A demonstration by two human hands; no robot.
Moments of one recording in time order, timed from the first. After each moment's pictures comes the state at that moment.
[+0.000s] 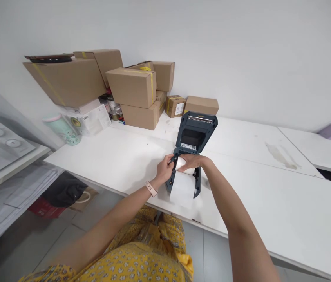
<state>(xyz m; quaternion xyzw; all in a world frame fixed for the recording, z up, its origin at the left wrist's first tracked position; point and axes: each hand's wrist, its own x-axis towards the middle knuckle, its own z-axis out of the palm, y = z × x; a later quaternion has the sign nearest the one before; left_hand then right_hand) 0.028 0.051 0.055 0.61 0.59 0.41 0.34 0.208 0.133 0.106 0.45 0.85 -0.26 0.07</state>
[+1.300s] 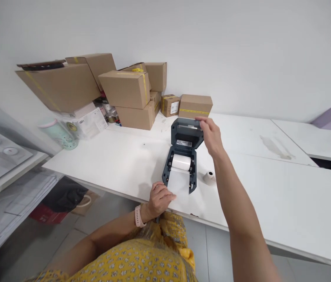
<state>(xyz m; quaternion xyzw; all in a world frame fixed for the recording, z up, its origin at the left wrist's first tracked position) 0.012 -0.053 0.013 0.82 0.30 0.49 -0.04 0.229 0.095 0.185 0.51 0.62 -0.20 -0.57</state>
